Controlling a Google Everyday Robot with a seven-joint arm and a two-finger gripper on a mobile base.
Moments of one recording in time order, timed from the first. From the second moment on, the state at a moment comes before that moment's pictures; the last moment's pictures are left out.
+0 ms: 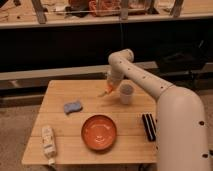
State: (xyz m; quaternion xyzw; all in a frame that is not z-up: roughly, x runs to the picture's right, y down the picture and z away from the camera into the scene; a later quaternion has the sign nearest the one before) arm 0.063 -0.033 0.900 -0.19 -0.17 -0.37 0.89
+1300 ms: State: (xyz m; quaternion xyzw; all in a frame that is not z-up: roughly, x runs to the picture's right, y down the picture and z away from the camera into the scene) arm 0.147 -0.041 0.866 -0.19 -0.15 -0.29 0.93
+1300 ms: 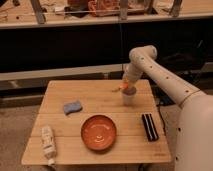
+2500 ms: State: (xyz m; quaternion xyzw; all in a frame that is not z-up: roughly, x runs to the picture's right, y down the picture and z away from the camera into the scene) arm 0.171 -0.044 0.863 -0.16 -0.15 -0.29 0.93
